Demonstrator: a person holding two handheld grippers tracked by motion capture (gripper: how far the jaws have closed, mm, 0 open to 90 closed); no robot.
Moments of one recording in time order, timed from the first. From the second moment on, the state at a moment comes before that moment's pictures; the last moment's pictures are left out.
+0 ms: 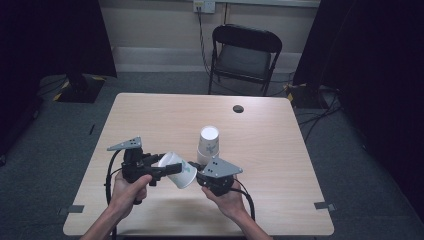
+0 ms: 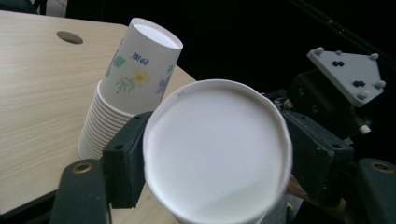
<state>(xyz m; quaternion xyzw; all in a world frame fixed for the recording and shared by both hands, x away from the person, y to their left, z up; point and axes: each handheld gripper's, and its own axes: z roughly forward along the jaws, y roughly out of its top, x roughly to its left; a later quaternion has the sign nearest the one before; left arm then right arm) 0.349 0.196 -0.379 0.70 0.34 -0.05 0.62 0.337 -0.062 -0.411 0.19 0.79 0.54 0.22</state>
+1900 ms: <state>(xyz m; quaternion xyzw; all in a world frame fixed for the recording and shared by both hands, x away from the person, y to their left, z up) 0.352 0.212 -0.383 0.71 0.34 0.03 0.62 0.340 -0.071 -0.409 0.20 0.80 0.54 0.15</state>
